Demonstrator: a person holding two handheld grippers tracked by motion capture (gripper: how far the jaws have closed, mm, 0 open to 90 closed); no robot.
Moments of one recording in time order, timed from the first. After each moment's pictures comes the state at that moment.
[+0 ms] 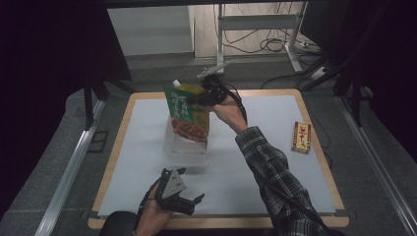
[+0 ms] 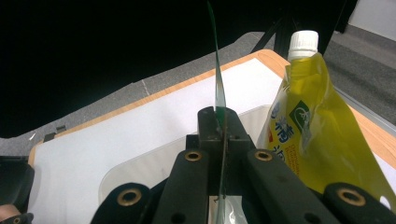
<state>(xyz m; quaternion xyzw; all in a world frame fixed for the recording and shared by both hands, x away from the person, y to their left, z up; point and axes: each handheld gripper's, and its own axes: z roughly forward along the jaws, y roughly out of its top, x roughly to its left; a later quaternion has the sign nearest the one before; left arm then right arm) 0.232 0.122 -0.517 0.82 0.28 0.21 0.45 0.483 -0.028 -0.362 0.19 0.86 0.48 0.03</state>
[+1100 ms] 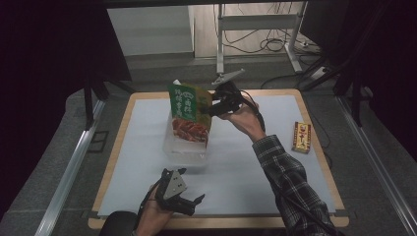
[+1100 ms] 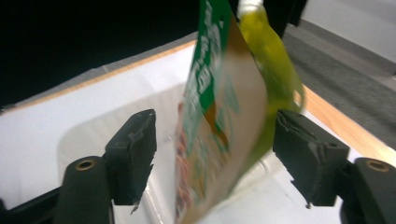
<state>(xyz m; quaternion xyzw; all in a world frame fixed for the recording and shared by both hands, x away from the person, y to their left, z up) 0.232 0.120 -0.518 0.83 0.27 0.22 0.44 0.468 -0.072 -0.372 0.21 0.86 0.45 0.11</state>
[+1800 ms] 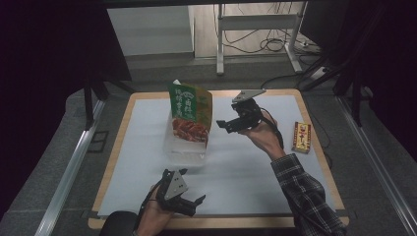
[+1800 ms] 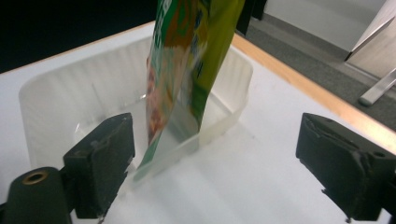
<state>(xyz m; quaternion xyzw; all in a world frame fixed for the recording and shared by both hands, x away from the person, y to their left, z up) 0.231 0.118 -0.518 0.83 0.27 0.21 0.44 0.438 -0.128 -0.405 0.25 0.85 0.43 0.15</state>
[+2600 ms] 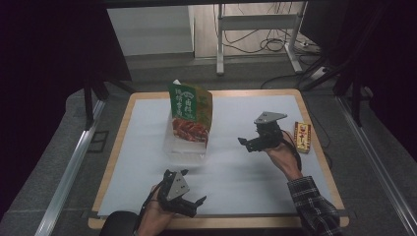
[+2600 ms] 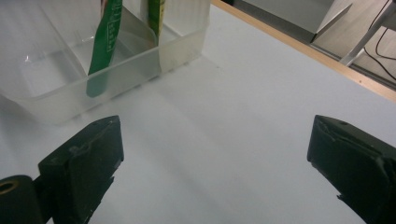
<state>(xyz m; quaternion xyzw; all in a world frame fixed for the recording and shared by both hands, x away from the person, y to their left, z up) 0.231 0.115 -0.522 0.84 0.27 0.21 0.43 0.415 -0.193 -0.458 0.28 0.84 0.41 0.20</state>
